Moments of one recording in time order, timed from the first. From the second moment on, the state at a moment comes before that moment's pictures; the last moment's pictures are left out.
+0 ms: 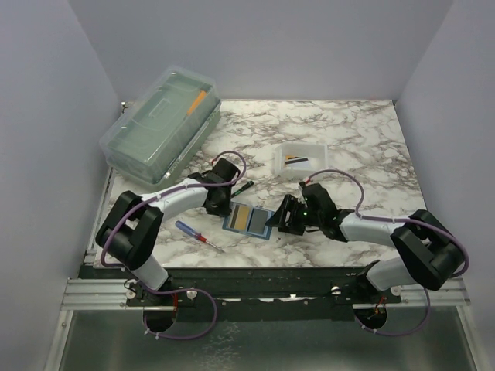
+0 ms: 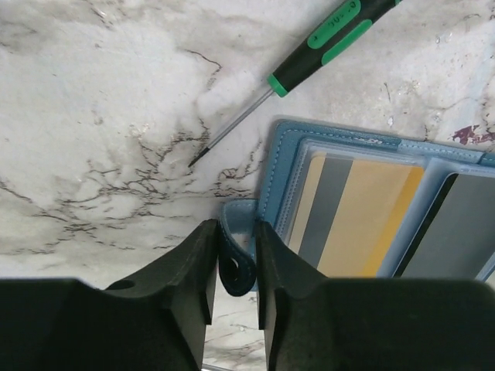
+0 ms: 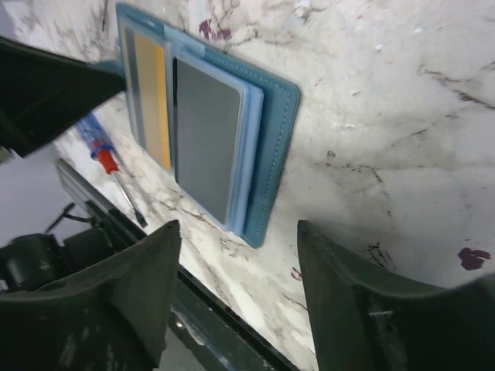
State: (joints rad) left arm -0.60 1.60 0.93 -0.52 -0.08 -0.50; right arm 0.68 1.41 0.47 0.21 -0.29 0.95
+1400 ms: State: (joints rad) left arm -0.69 1.61 0.83 -0.31 0.23 -0.73; right arm 0.57 1.26 0.41 0.41 -0.51 1.19
